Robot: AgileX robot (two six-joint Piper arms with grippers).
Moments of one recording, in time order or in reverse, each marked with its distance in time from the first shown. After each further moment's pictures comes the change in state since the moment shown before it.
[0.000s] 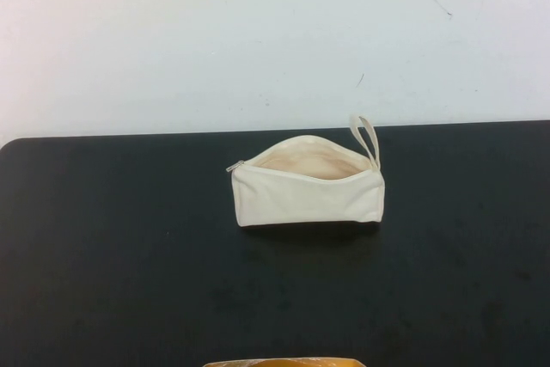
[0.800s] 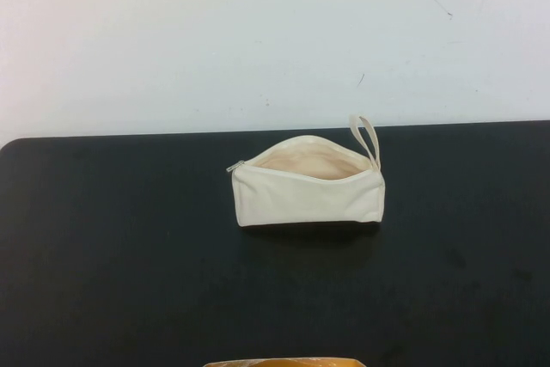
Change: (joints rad) right arm -0.453 -0.139 0.298 0.134 -0.071 -0.011; left arm 0.000 0.000 0.000 0.000 0.000 0.000
